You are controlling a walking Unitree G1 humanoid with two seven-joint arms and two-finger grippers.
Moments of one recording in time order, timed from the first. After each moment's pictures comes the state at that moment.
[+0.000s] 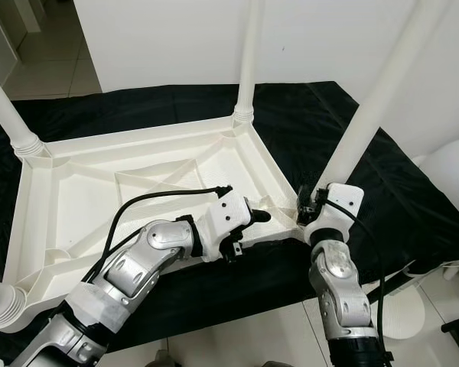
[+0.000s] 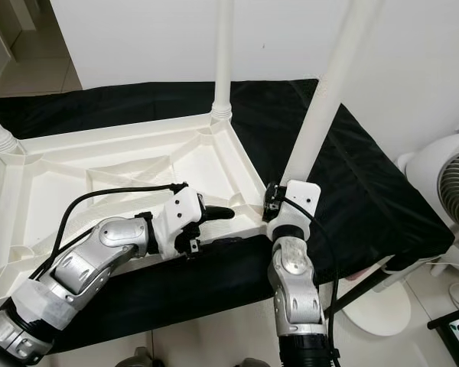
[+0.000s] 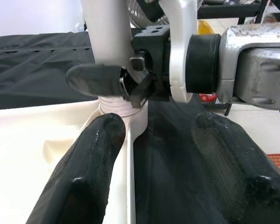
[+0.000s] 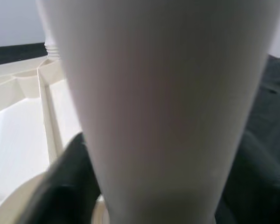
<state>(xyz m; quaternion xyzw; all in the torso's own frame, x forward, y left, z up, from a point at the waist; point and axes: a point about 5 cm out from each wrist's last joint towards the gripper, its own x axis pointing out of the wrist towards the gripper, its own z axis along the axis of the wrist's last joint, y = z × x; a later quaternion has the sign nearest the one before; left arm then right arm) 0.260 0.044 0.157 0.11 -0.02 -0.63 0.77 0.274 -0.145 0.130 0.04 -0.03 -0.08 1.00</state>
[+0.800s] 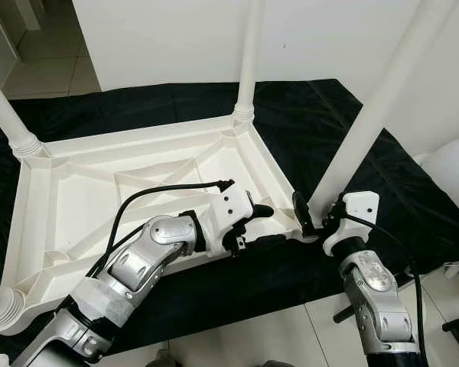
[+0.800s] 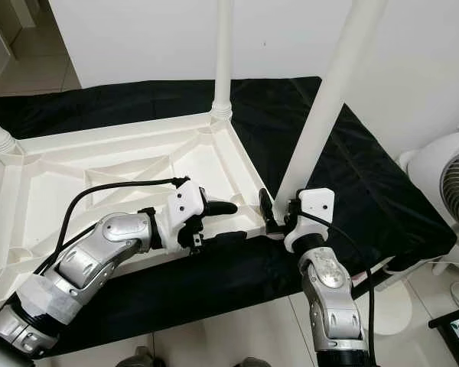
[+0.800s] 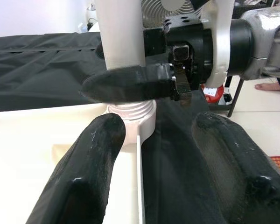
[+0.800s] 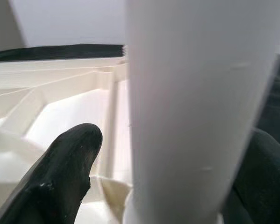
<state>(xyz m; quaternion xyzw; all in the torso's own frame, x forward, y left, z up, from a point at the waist) 0.264 0.042 0.160 0.11 -0.02 -0.63 0.77 0.265 -0.176 0.135 -0.02 -0.05 0.14 0.99</state>
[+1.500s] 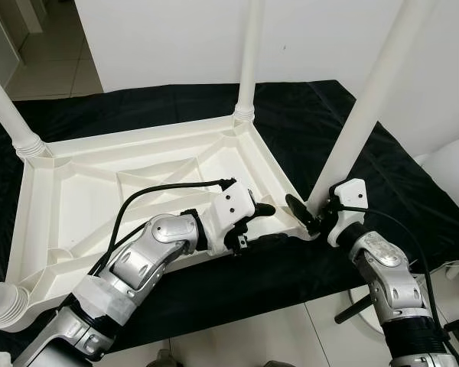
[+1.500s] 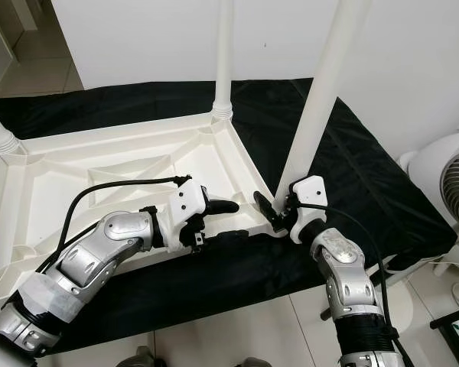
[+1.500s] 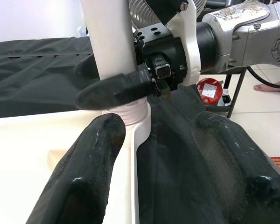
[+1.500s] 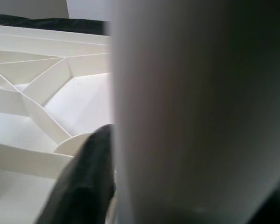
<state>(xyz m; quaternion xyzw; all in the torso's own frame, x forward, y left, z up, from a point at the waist) 0.265 0.039 0.161 0.11 -0.02 -0.63 0.77 0.291 -0.186 0.130 -0.07 -0.02 0.24 0.97</state>
